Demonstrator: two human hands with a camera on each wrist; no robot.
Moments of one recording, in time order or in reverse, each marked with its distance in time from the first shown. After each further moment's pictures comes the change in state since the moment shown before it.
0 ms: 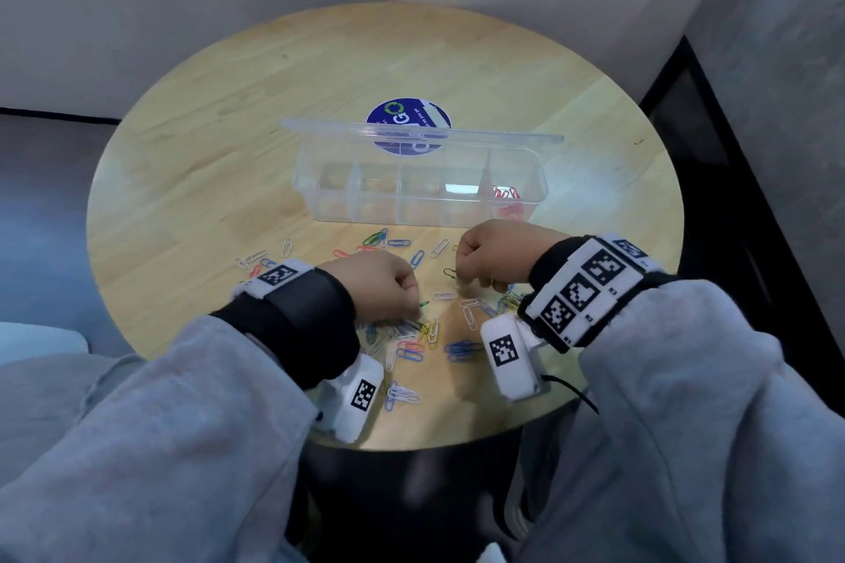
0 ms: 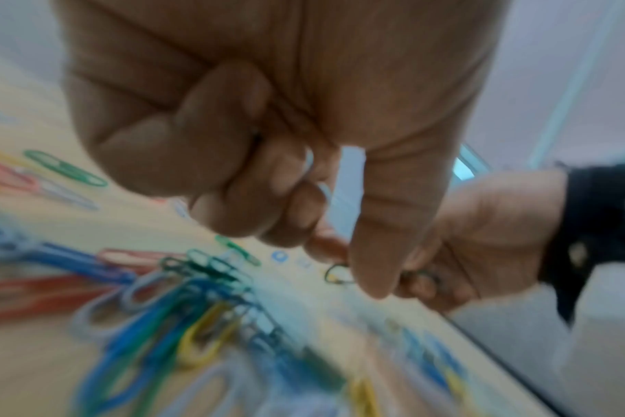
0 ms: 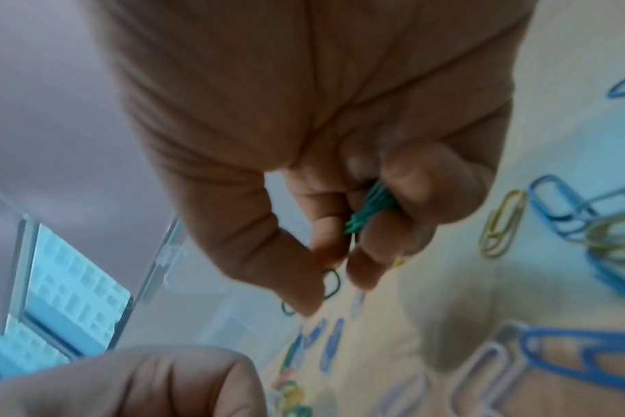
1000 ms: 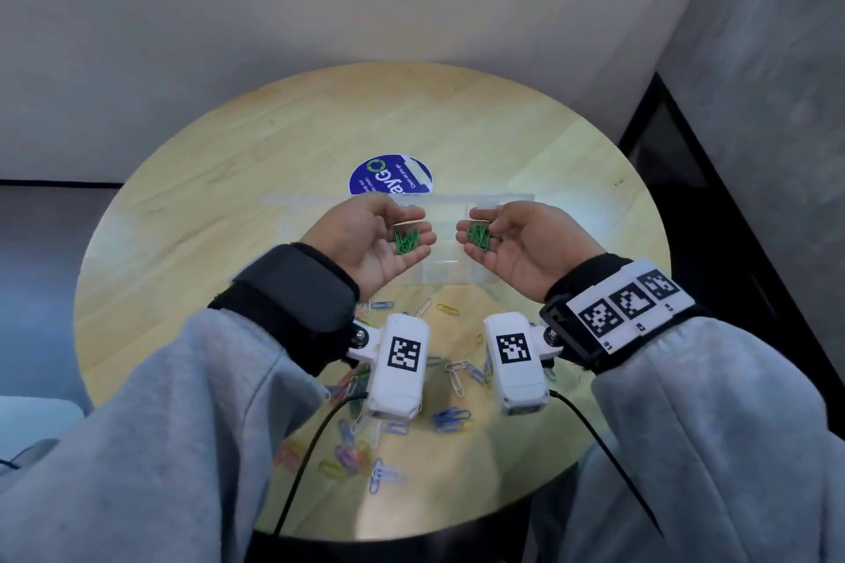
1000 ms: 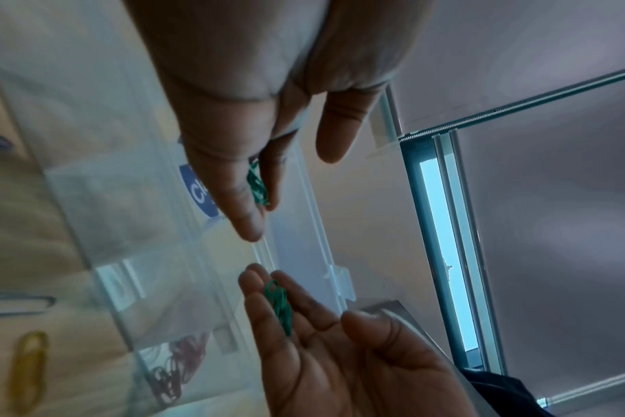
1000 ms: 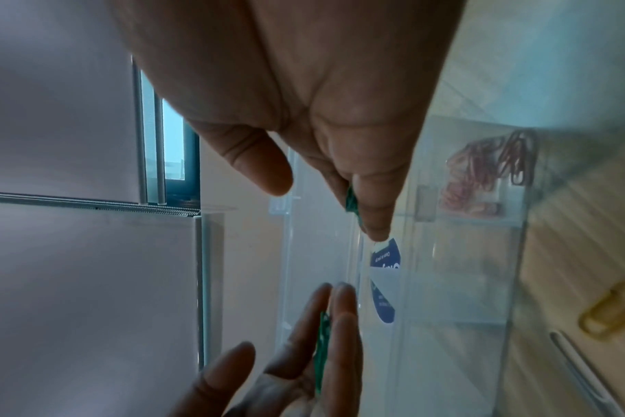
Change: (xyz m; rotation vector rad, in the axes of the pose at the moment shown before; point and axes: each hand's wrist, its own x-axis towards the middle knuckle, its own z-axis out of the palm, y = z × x) left_hand 0.029 0.056 -0.063 -1.458 0.088 0.017; right_hand 0.007 0.010 -0.052 1.526 0.156 -0.117
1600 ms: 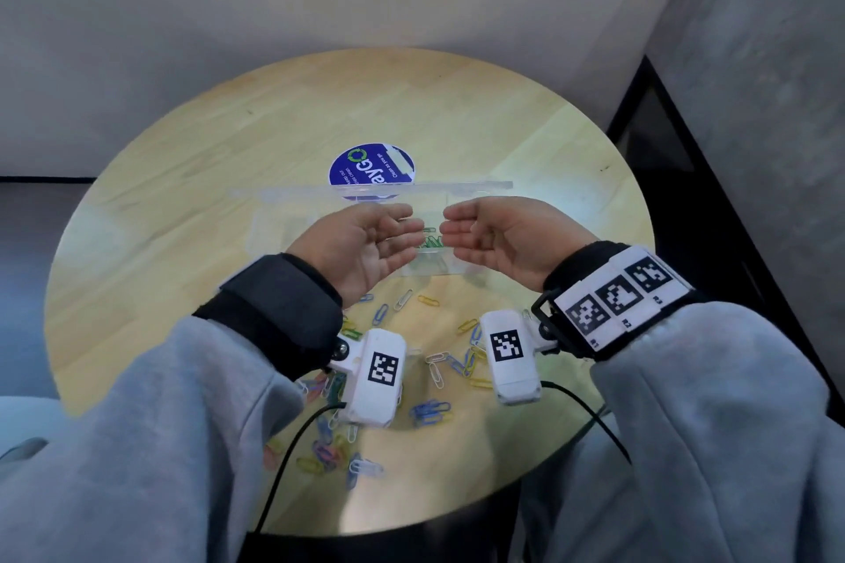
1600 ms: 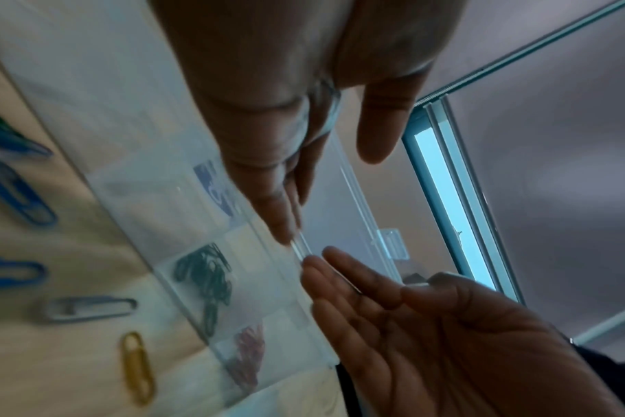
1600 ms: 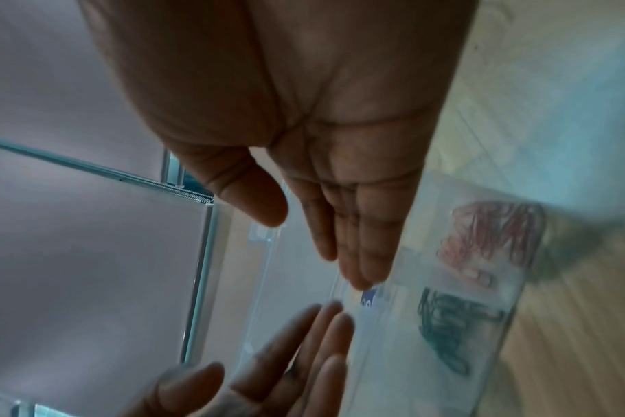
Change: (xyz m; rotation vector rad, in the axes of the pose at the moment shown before) left_hand 0.004 -0.019 0.008 0.075 -0.002 0.044; right_hand -0.004 -0.006 -0.012 -0.381 -0.052 0.002
